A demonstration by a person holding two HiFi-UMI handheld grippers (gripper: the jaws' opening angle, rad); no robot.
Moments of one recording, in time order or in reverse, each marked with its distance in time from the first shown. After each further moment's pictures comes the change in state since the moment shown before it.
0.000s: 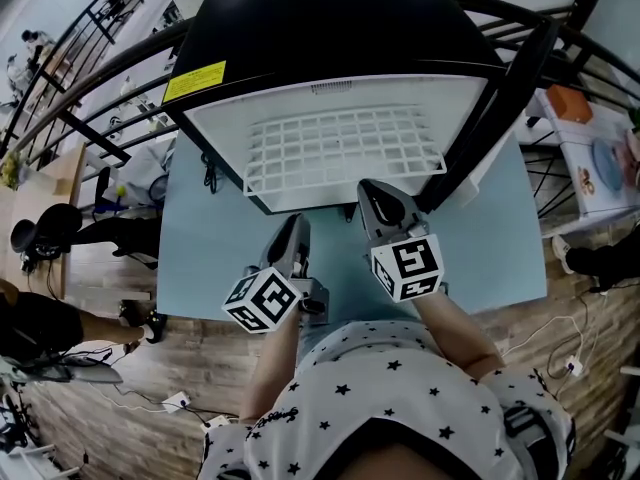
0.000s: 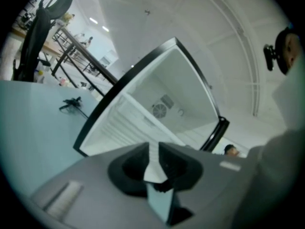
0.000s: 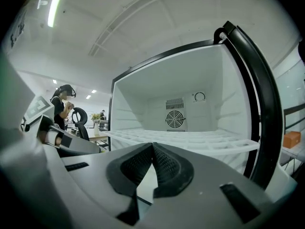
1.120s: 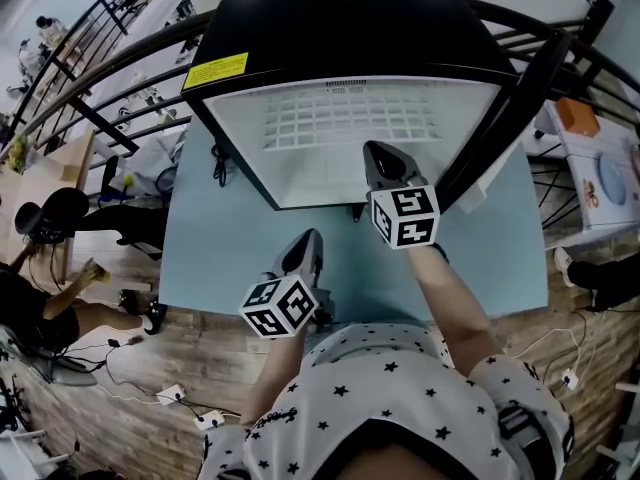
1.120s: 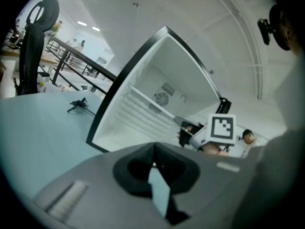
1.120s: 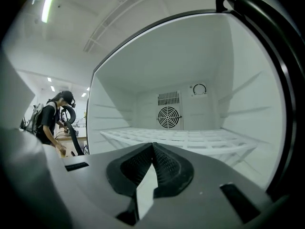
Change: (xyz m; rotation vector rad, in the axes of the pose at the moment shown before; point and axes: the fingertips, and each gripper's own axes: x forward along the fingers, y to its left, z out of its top) left arm -0.016 0.008 -0.036 0.120 0.112 0.084; right arm 0.067 -0.039 0.002 0.003 0.035 -0.045
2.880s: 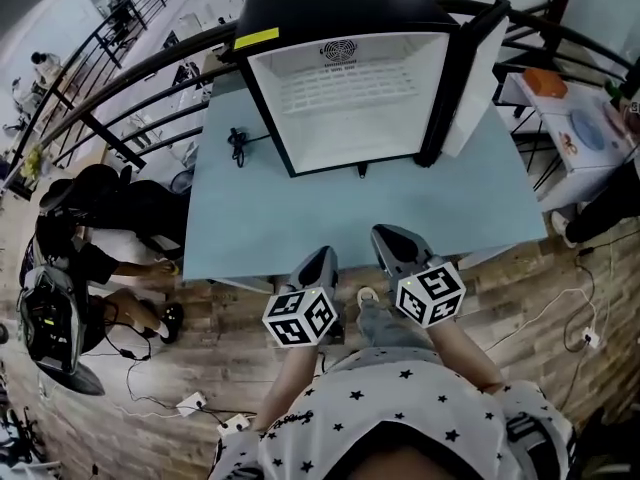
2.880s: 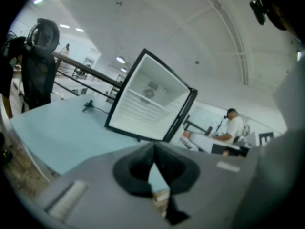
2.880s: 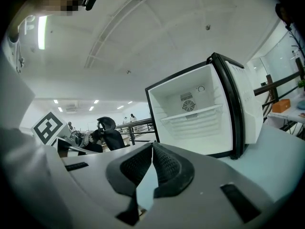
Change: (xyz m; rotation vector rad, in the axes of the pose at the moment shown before) left arm -0.162 -0.019 -0.065 0.147 0.084 -0.063; right arm -0.245 0.177 -0.049 0.201 0.021 0.116
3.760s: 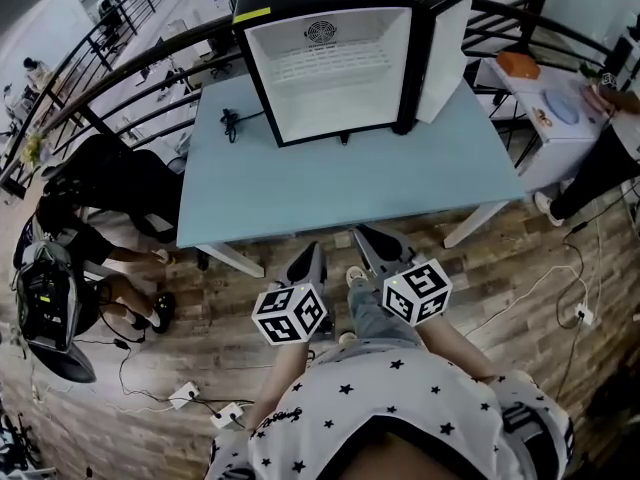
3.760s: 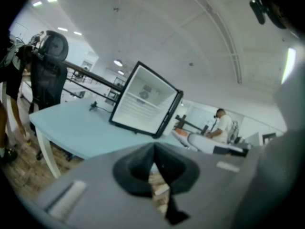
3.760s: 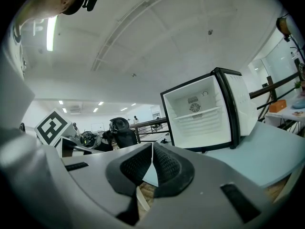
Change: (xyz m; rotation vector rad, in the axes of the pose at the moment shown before) left arm -0.092 -0.033 -0.057 0.037 -0.022 -0.019; right arm -0.091 0.077 -0.036 -0.006 -0.033 0.029
